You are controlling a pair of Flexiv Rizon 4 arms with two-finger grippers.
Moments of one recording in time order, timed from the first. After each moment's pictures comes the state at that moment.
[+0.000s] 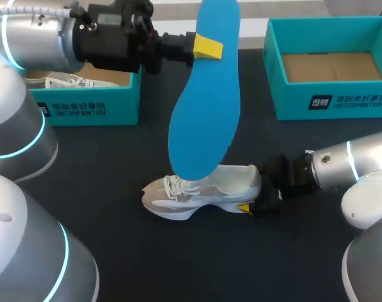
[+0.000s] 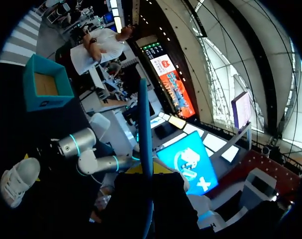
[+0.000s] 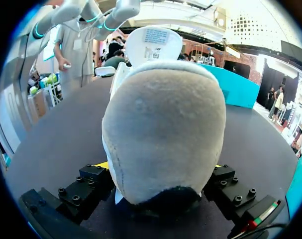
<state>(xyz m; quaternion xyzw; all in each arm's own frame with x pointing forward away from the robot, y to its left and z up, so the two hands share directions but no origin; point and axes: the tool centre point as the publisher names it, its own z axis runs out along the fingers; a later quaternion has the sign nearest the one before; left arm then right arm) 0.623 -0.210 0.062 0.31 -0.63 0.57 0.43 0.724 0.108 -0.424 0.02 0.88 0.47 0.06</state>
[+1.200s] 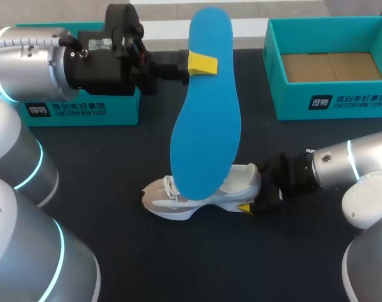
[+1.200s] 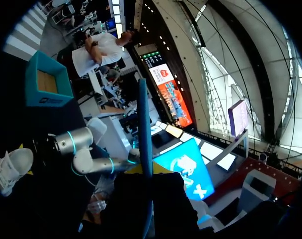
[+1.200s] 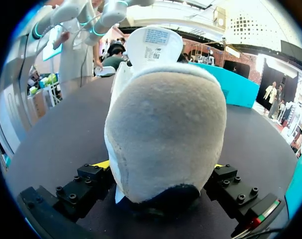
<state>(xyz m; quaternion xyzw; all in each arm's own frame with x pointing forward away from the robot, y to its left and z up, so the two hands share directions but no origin) 0.600 -0.205 0.058 0.33 -0.60 0.59 0.44 0.727 0.105 -0.422 0.02 0.88 0.47 0.07</state>
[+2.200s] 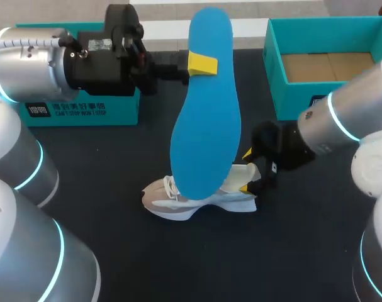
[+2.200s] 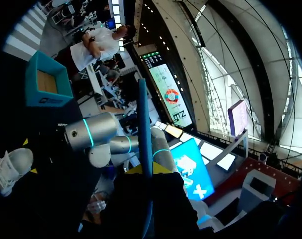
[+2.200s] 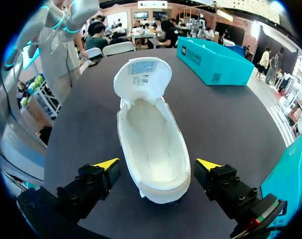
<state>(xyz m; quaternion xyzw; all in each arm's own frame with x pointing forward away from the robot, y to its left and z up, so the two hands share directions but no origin) 0.600 -0.204 0.058 0.33 -0.60 0.59 0.44 0.717 0.101 -0.339 0.10 0.95 0.30 0.03</state>
